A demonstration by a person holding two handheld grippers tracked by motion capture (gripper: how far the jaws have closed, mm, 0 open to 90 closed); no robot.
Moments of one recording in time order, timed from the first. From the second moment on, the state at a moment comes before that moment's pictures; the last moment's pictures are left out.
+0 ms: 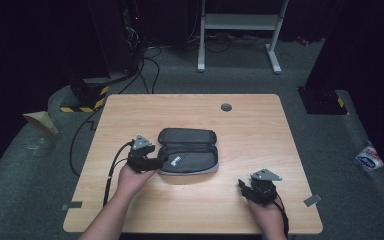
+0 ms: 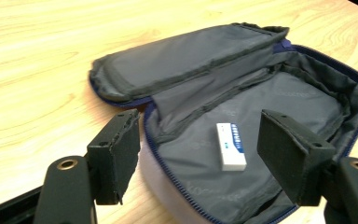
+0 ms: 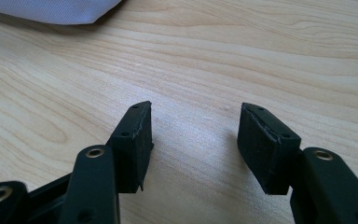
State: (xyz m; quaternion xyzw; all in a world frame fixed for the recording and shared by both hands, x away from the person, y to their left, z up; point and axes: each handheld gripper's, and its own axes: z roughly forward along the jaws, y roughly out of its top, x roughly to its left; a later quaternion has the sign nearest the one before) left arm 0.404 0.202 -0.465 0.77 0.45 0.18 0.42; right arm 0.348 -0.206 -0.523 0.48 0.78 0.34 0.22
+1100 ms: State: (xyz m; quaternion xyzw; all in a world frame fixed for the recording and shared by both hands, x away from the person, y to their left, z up) left arm 0.359 0.308 -0.514 0.77 0.51 0.21 0.32; right arm 0.348 -0.206 -0.523 0.48 0.78 0.34 0.22
